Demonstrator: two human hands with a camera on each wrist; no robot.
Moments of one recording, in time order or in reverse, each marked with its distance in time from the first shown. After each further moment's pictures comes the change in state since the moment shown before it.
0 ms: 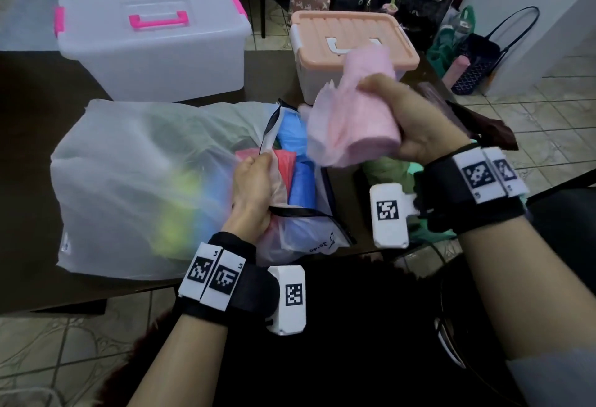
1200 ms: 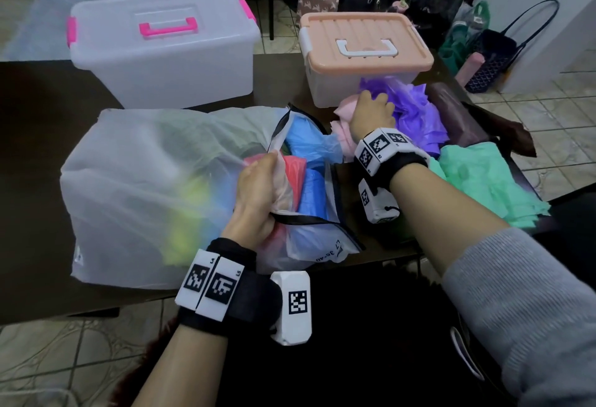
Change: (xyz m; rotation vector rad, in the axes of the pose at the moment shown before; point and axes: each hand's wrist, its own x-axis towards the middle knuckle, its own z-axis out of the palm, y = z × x) left_hand 0.003 0.012 -0.004 -0.021 -0.037 -0.057; right_hand 0.104 0.042 0.015 -1.427 0.470 -0.214
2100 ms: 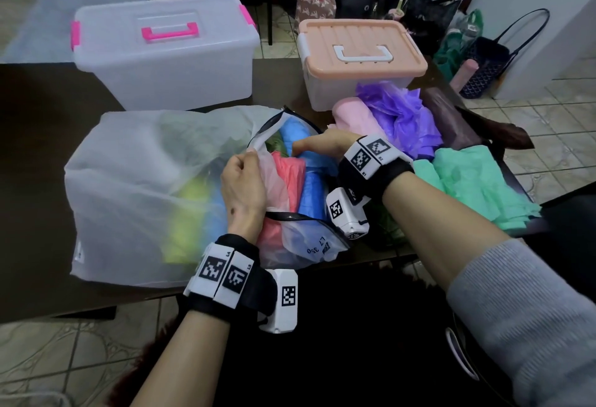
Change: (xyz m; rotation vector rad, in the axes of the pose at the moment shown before) left_hand 0.015 -0.010 -0.010 0.263 0.262 0.344; right_hand -0.045 -0.033 -0.013 0.245 -0.596 0.000
